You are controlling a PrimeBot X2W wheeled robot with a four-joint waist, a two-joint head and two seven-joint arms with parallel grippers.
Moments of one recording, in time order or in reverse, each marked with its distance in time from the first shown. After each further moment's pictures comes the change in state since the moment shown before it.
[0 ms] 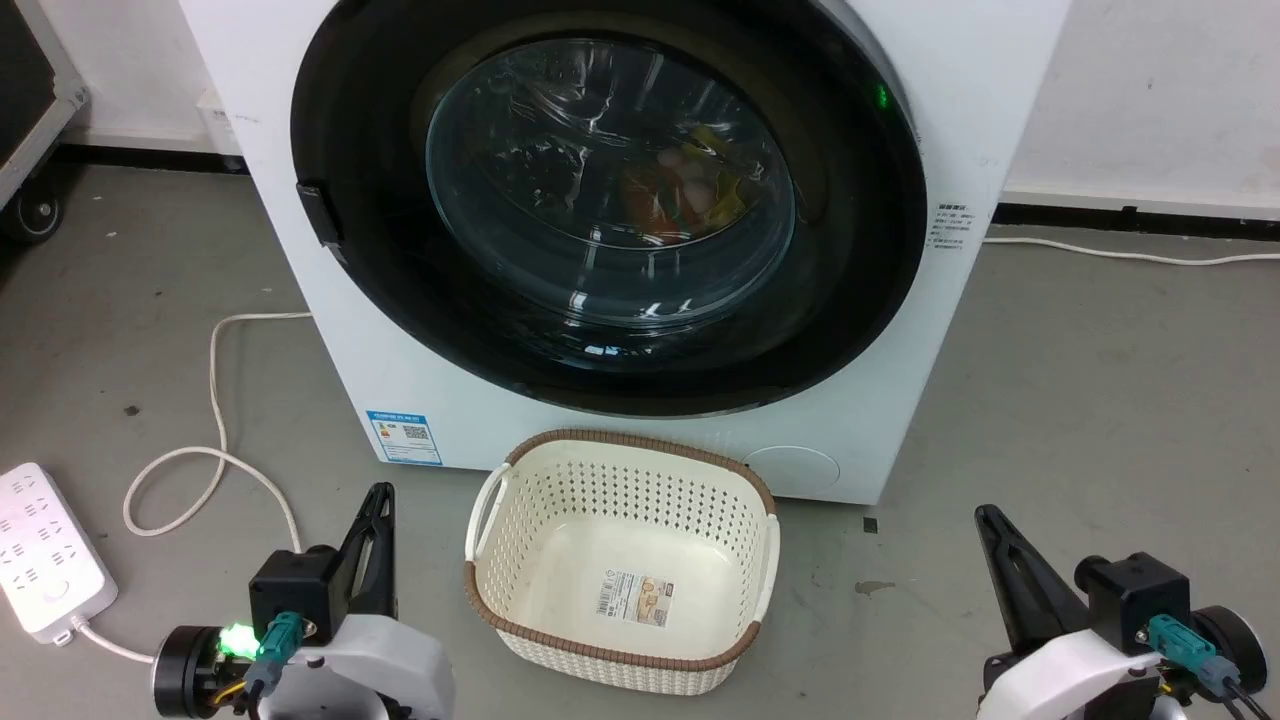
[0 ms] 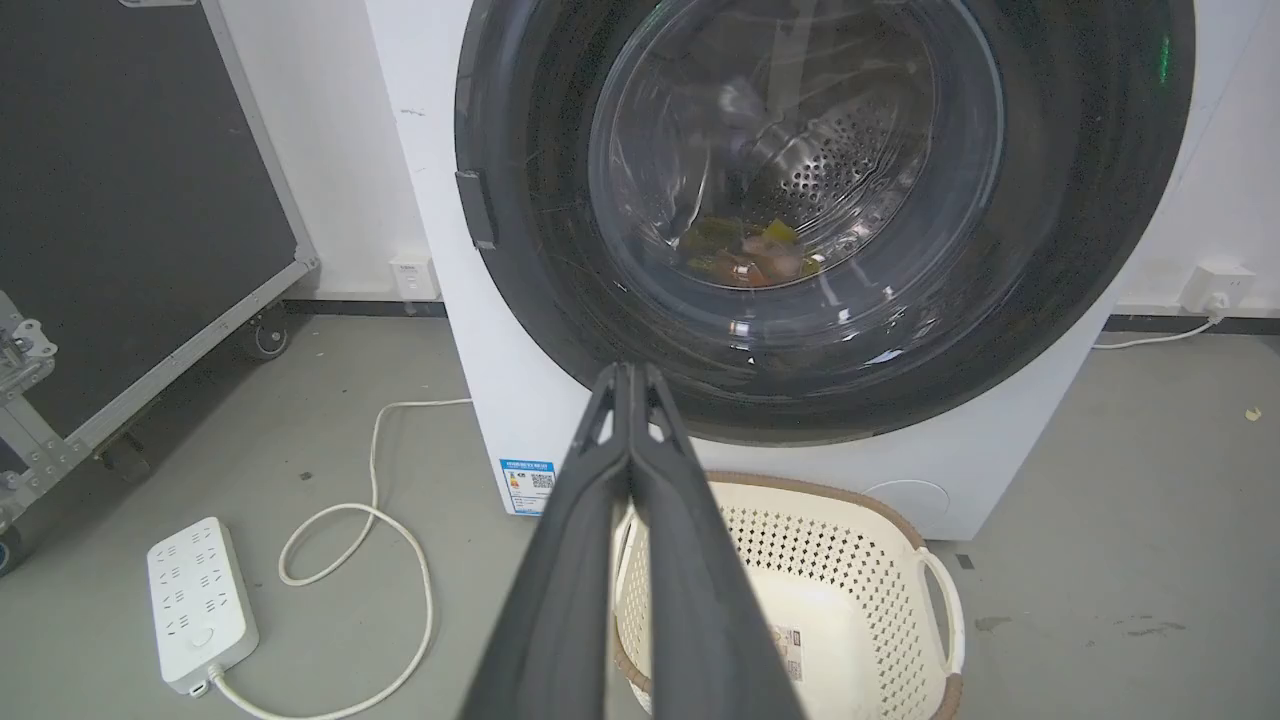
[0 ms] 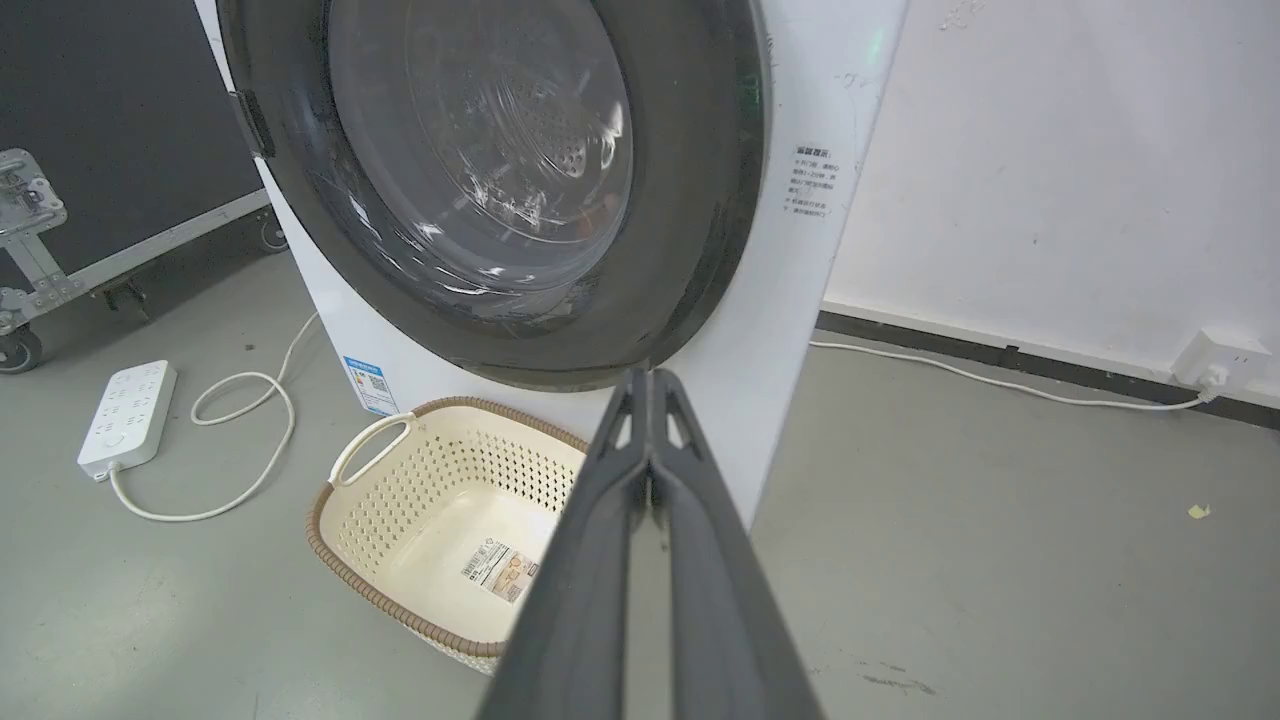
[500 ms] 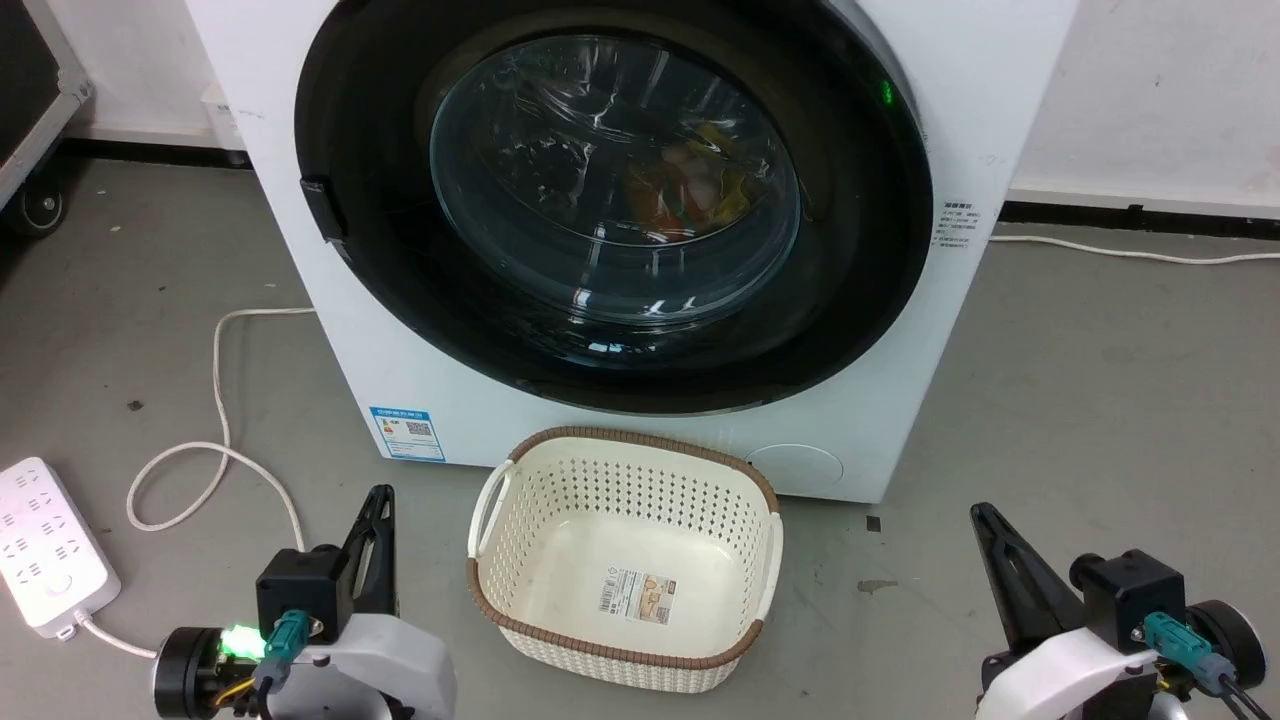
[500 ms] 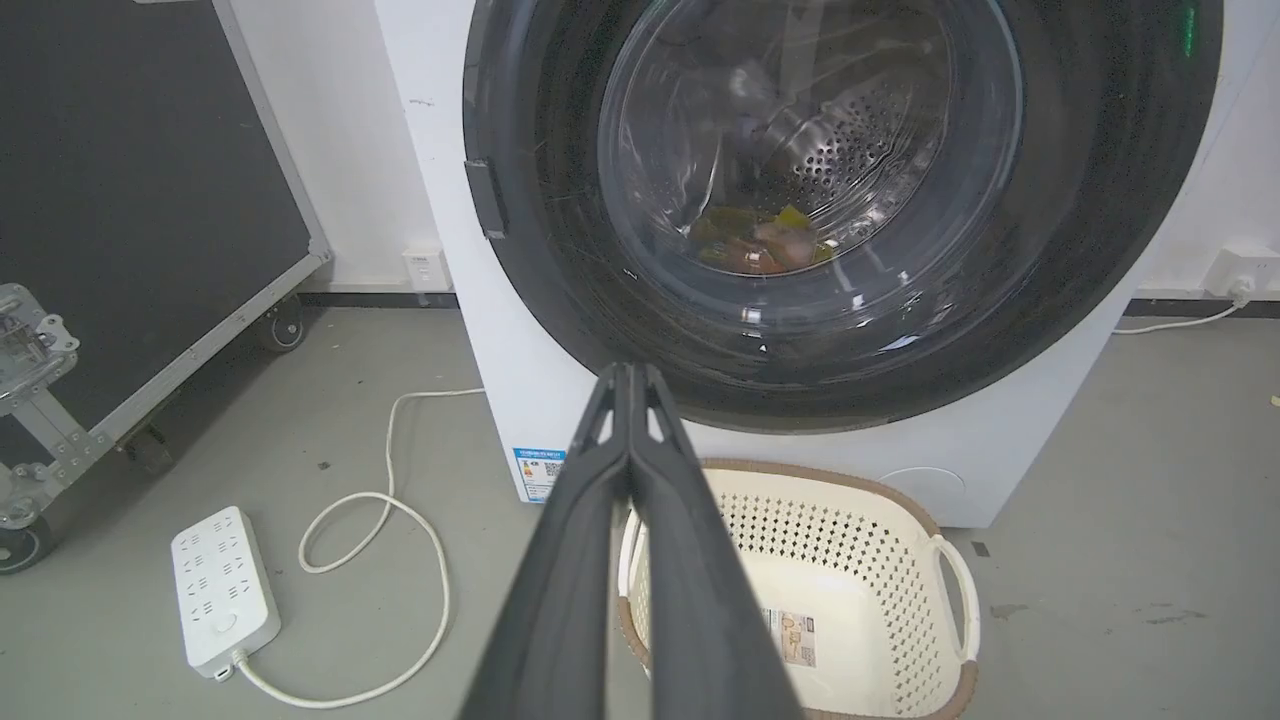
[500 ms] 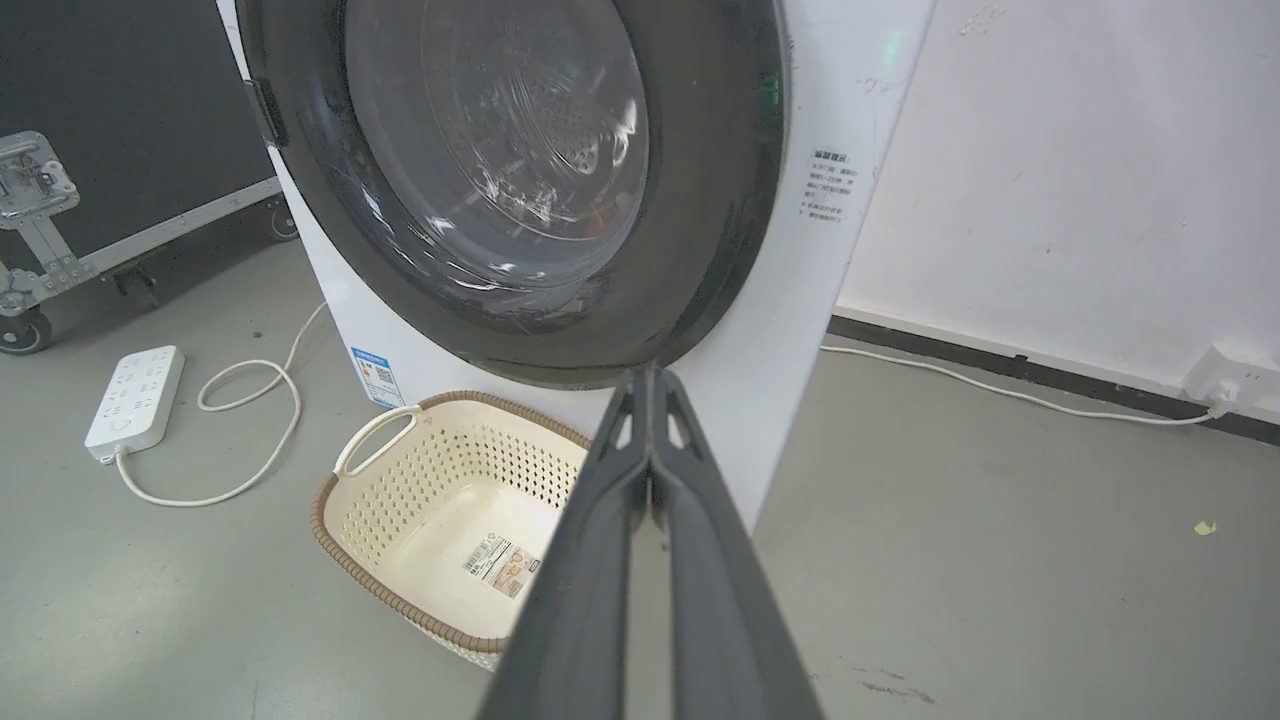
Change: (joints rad) left arm 0.005 -0.026 0.022 -0.012 0.048 -0.010 0.026; right arm -0.002 0.000 0.002 -0.011 -0.016 0.000 0.009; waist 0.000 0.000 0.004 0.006
